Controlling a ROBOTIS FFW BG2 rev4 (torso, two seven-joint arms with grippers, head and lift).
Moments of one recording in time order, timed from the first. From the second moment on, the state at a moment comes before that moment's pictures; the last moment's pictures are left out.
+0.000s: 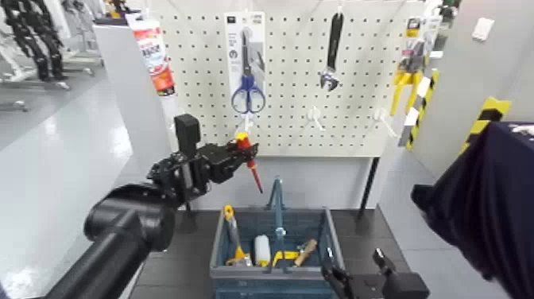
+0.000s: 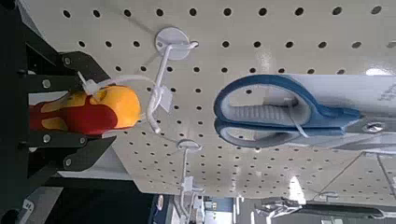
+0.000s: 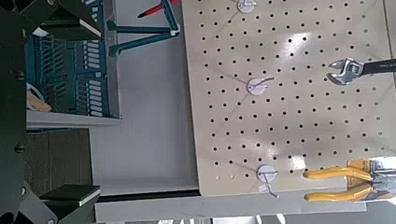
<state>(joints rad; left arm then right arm) -0.64 0.17 -0.35 -0.99 0.37 -0.02 -0.63 0.24 -0.07 0.20 -1.62 -0.12 -0.24 -0.13</state>
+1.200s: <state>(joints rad) -0.35 0.22 -0.21 -1.57 0.36 0.35 -0.51 0.24 -0.07 0.20 -1.62 -0.12 -0.22 -0.13</state>
